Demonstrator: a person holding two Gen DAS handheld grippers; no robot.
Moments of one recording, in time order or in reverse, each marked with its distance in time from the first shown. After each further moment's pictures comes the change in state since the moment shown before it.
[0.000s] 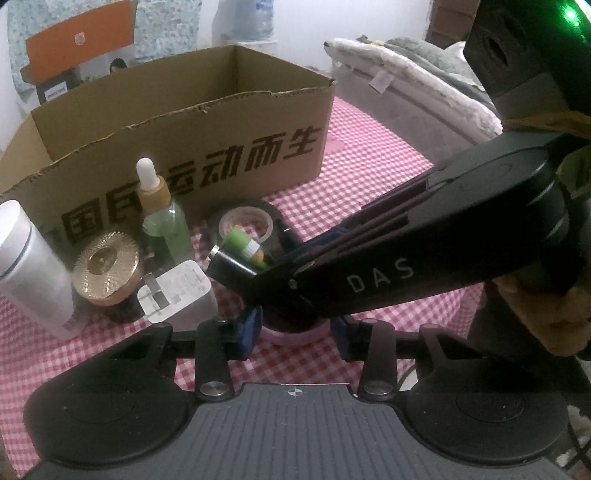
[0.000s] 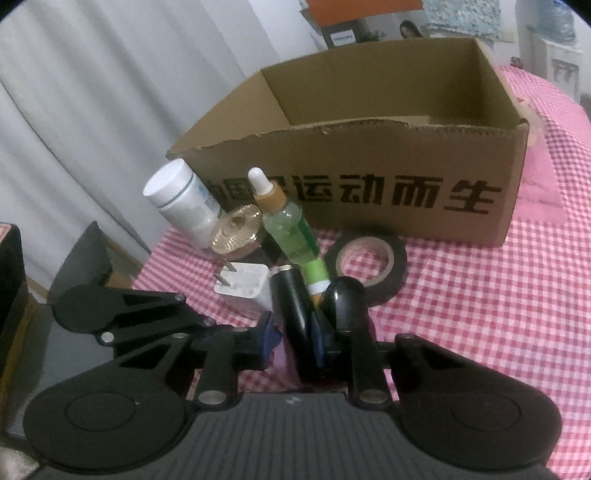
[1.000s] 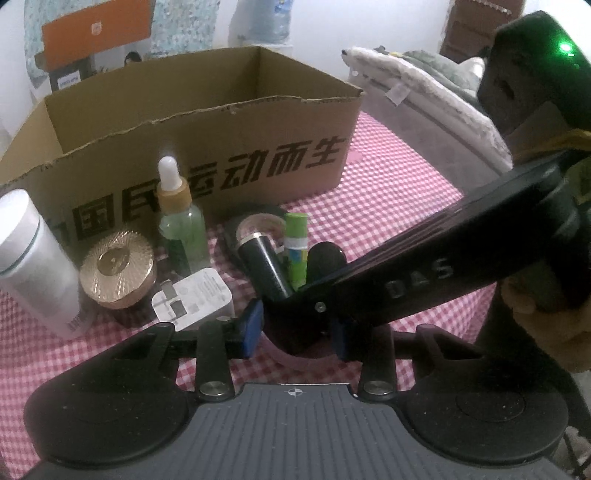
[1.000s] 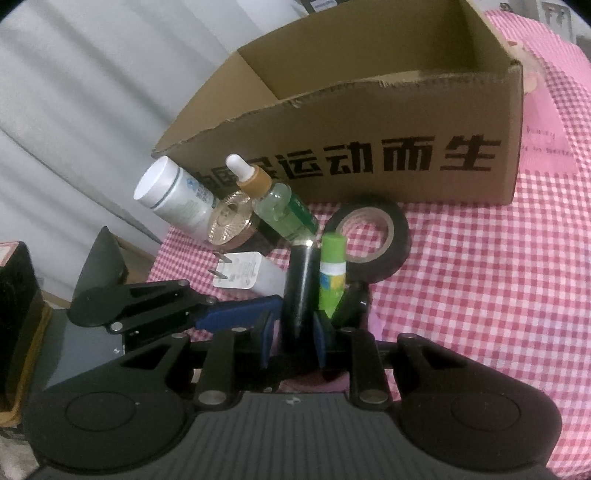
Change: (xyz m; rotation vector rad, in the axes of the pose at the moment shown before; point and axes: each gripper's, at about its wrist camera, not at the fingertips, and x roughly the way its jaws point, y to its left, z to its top) left arm 0.001 0.010 0.003 -0.047 -0.026 0.015; right arm 0.010 -0.013 -0.002 0.128 0.072 0.064
